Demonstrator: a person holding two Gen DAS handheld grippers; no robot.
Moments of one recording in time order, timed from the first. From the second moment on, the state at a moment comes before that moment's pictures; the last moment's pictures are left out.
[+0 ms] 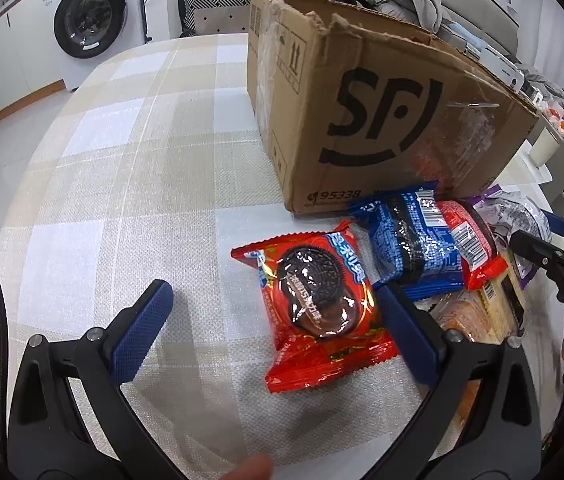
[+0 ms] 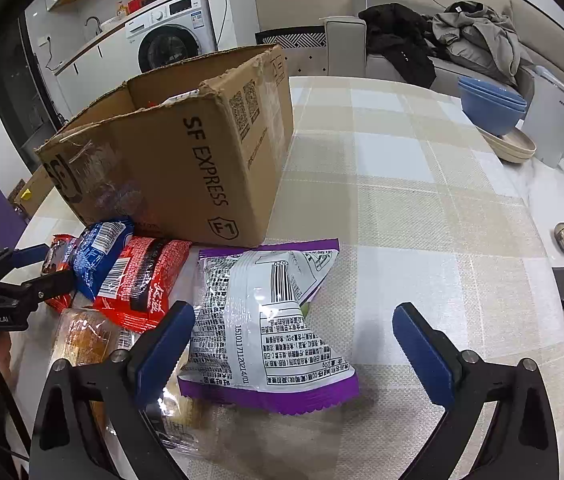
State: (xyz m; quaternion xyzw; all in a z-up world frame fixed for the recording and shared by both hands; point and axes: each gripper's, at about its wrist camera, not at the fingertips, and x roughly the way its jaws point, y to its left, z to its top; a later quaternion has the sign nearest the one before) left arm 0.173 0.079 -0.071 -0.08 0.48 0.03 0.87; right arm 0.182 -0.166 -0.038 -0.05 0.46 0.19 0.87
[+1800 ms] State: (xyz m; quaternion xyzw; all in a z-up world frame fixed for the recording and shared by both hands) left arm 0.080 0.058 0.048 -0.09 0.36 -0.02 0.93; right arm 0.109 -0.182 0.056 0.00 0.33 0.27 0.91
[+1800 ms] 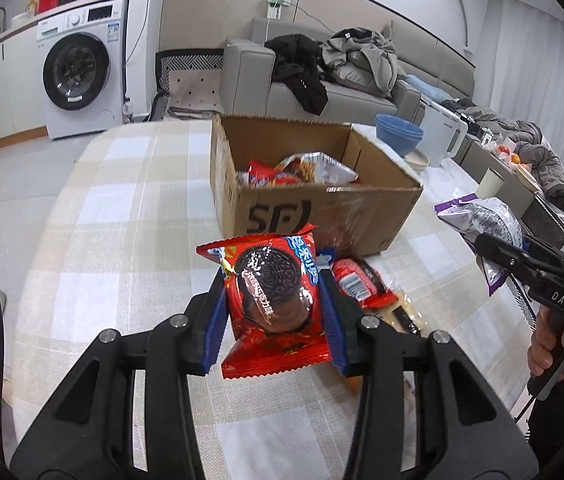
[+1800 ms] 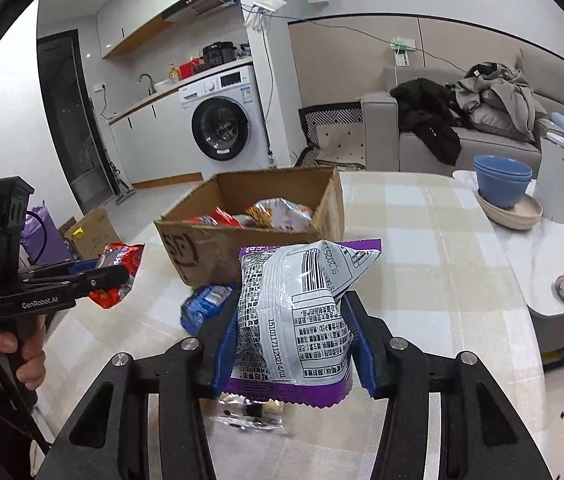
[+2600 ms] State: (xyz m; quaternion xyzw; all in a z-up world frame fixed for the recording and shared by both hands) left arm 0.078 0.060 0.121 -0.08 0.32 -0.02 0.94; right arm 0.119 -0.159 0.128 0.03 0.26 0.32 0.91
